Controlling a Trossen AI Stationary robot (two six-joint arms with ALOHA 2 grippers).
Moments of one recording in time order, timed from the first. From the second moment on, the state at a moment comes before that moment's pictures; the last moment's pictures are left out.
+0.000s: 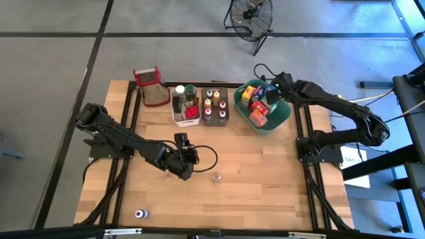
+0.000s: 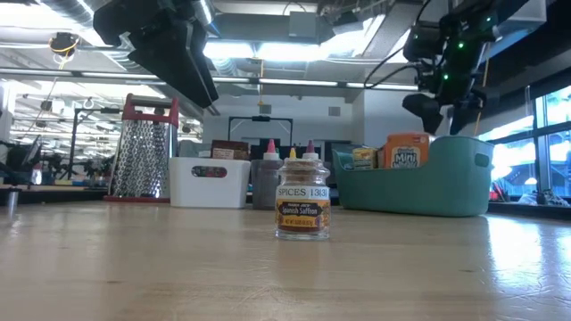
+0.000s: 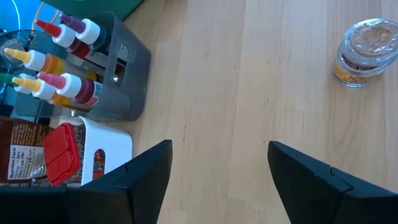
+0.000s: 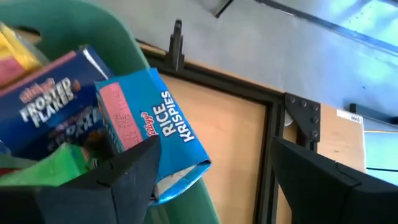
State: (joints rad) left arm -0.41 1.57 1.14 -0.73 -0.63 -0.34; right arm -0.67 1.19 0.91 -0.83 0.53 0.47
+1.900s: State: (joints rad) left arm -0.42 1.57 1.14 -0.77 -0.52 -0.40; right arm 0.03 1.08 1.04 -0.77 0.20 0.46
